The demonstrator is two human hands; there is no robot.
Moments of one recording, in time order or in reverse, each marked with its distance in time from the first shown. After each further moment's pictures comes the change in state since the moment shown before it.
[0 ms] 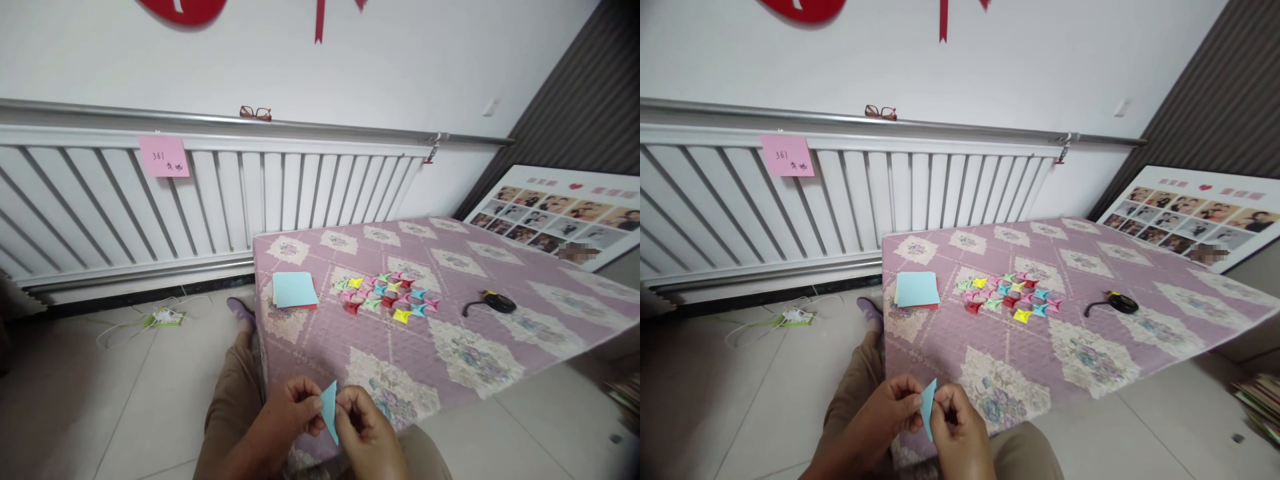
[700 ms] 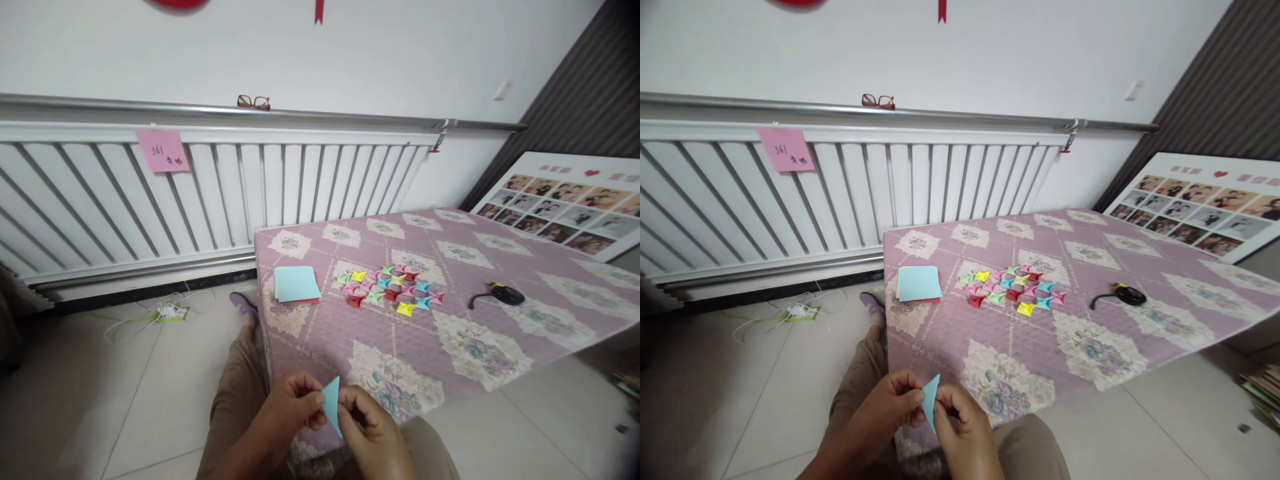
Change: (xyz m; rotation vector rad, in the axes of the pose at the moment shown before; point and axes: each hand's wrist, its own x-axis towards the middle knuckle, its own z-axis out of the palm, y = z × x) left_hand -0.003 0.000 -0.003 0.025 0.019 -0.006; right_hand 0.004 0.009 -0.015 -0.203 -0.223 -0.109
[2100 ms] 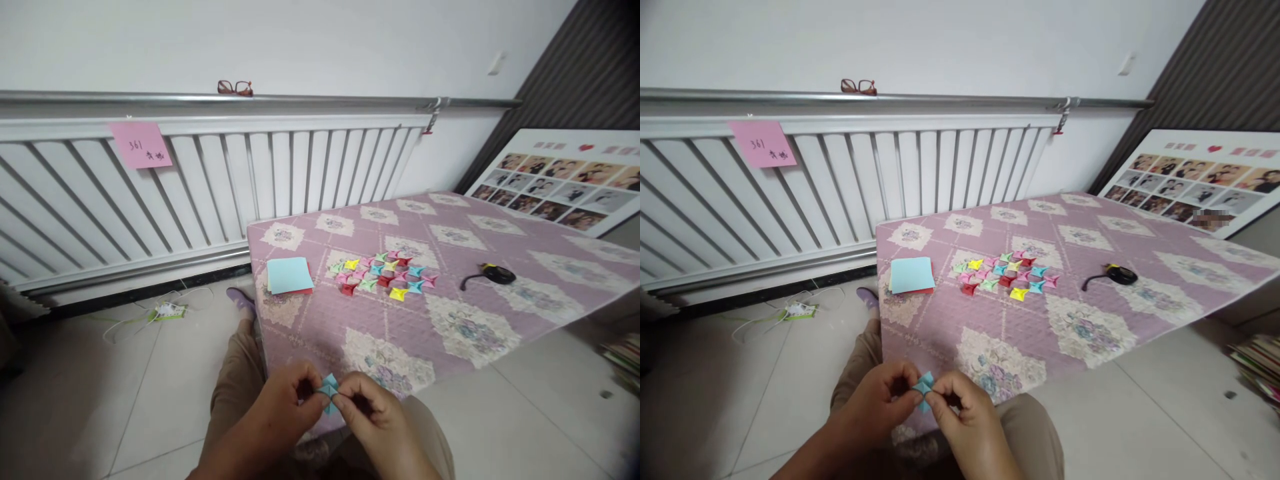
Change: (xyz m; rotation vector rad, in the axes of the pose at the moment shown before) left_hand -0.016 0.036 0.024 0.709 -0.041 0.249; right_hand -0.003 -0.012 -0.023 0.025 0.072 0.034
